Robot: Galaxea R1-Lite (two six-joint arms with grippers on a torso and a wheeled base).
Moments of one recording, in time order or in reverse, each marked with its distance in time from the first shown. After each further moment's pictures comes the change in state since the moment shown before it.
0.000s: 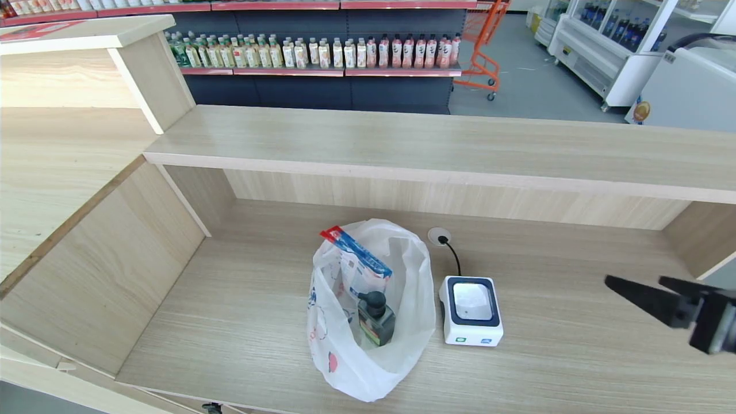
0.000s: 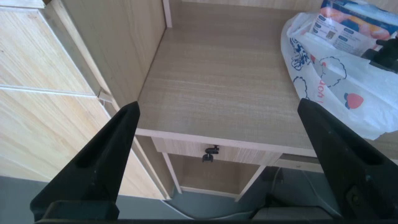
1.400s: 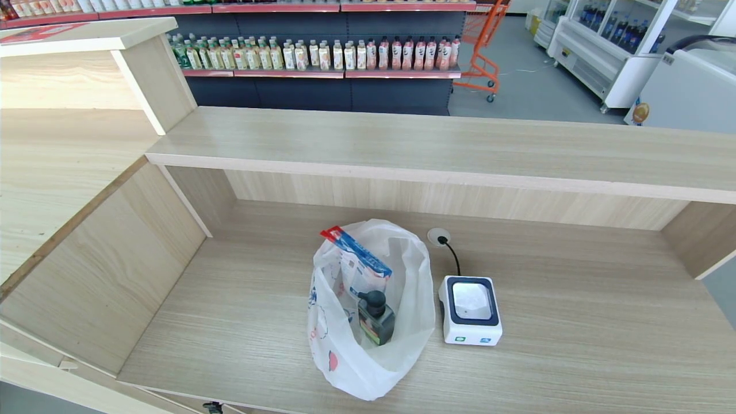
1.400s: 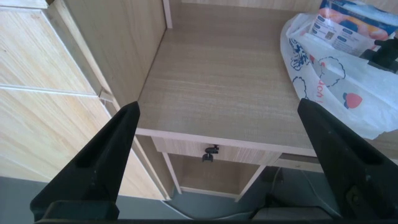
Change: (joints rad) left arm 0.000 0.000 0.000 0.000 0.000 0.000; right arm -0.161 -0.984 0.380 0.406 -0.281 -0.068
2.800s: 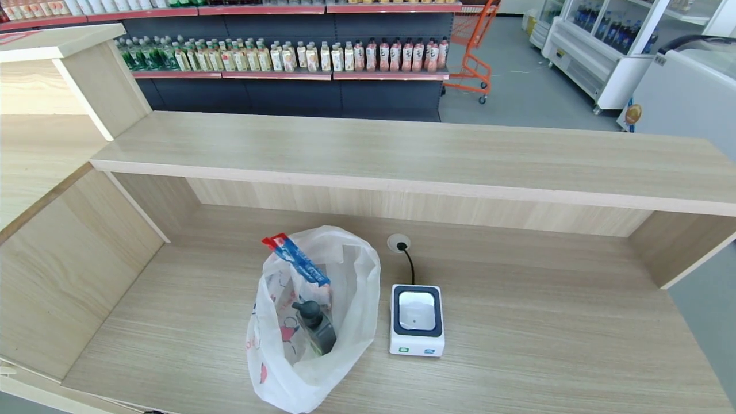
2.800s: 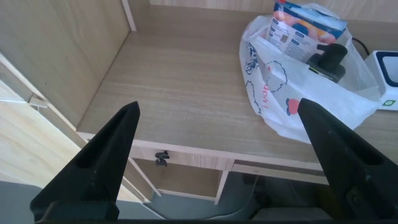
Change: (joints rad) left arm 0.000 0.000 0.000 0.000 0.000 0.000; right arm 0.000 0.001 0.000 0.002 0.000 -0.002
